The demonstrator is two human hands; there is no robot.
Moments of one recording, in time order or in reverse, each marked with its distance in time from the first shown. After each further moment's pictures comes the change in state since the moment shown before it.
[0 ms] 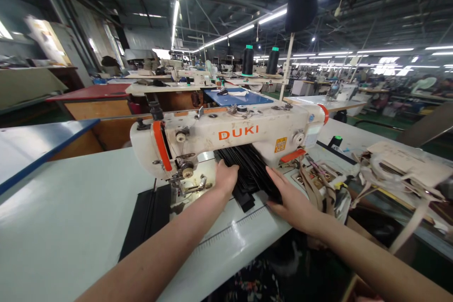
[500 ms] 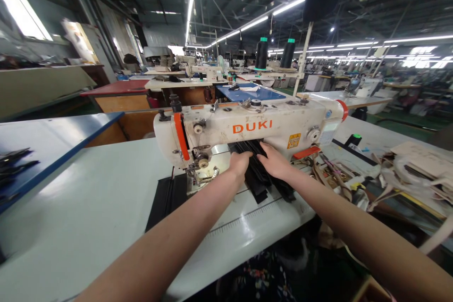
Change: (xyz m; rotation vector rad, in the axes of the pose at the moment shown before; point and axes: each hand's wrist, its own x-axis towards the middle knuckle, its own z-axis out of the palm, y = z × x) left_hand 0.009 0.010 0.011 -0.239 -0.025 -0.115; right_hand 0.119 -0.006 0.022 0.155 -0.004 0.089
